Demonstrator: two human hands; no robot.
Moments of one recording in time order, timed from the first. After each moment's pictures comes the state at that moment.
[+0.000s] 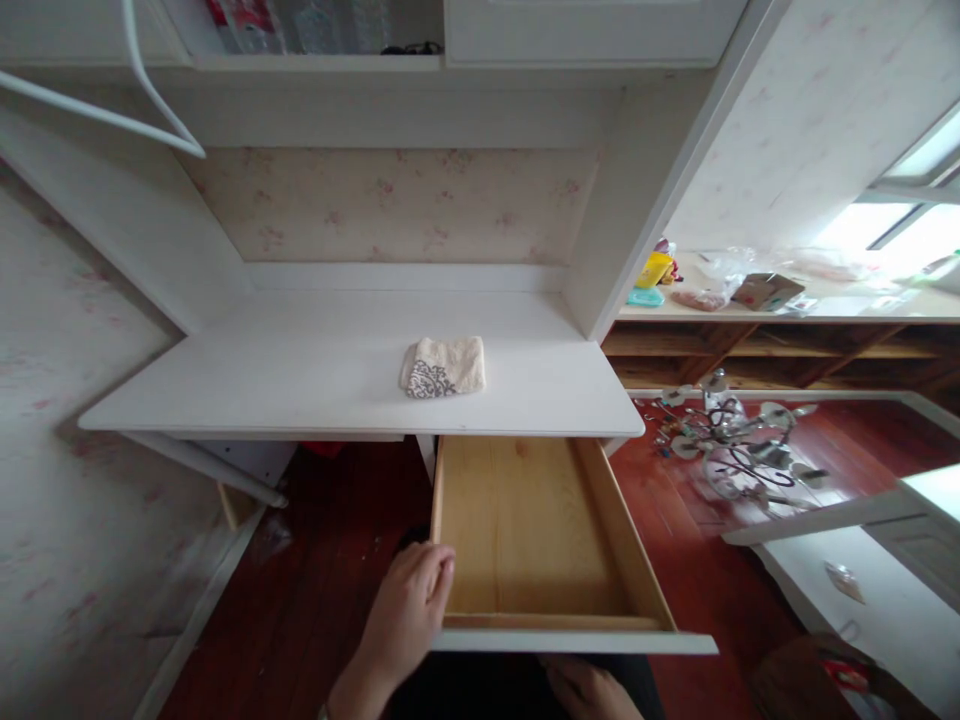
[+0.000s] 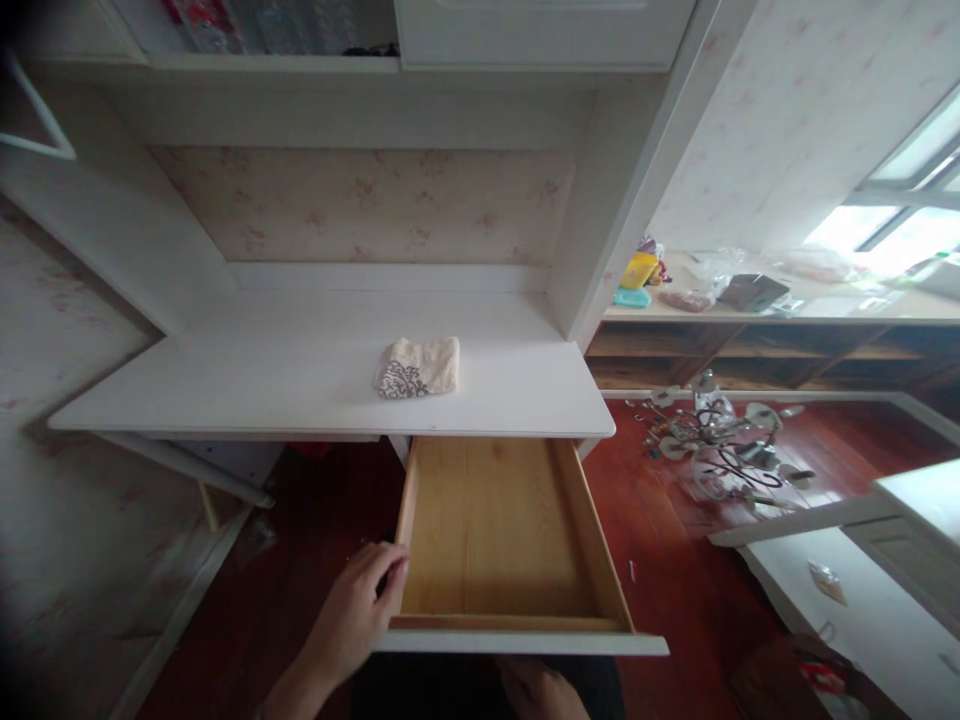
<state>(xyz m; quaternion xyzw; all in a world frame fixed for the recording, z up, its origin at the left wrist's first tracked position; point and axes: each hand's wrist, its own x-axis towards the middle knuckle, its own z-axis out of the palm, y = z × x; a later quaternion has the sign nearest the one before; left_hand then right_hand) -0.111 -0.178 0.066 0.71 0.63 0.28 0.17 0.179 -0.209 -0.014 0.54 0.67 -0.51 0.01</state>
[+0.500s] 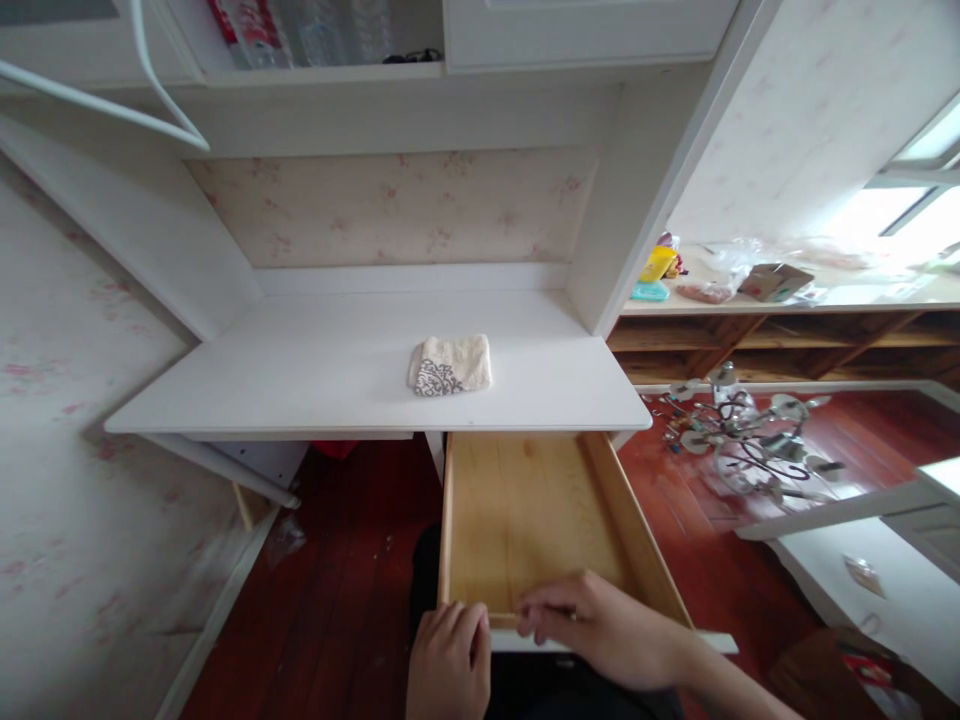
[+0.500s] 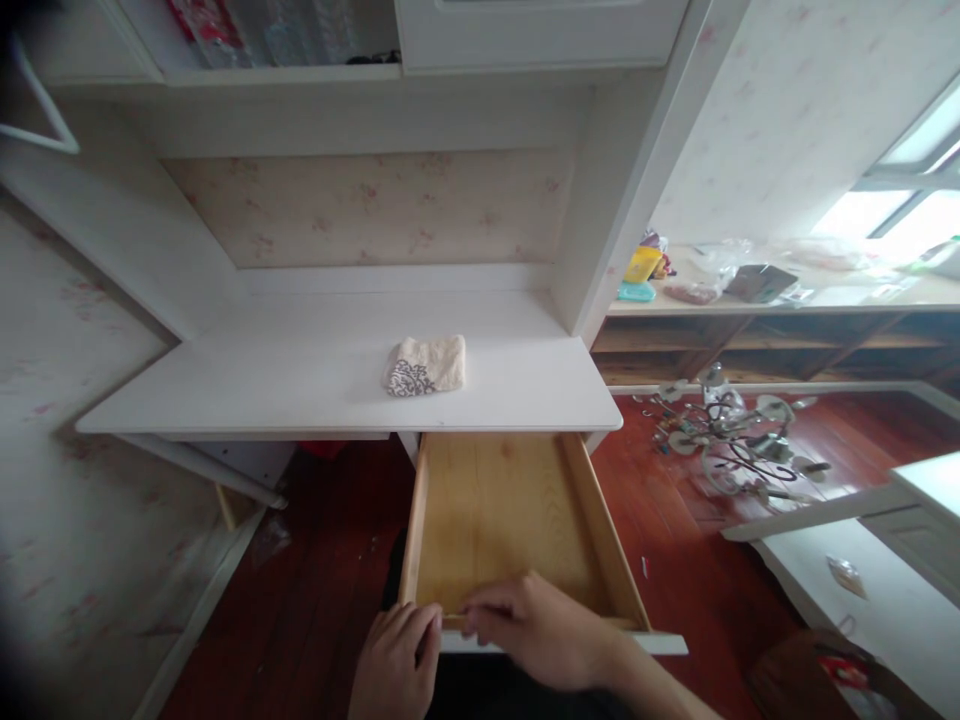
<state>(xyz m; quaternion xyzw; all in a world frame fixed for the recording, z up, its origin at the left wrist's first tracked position) -0.062 -0.235 0.033 0.70 0.66 0.26 0.01 0.133 -0.134 0.159 0.34 0.73 -0.59 -0.05</state>
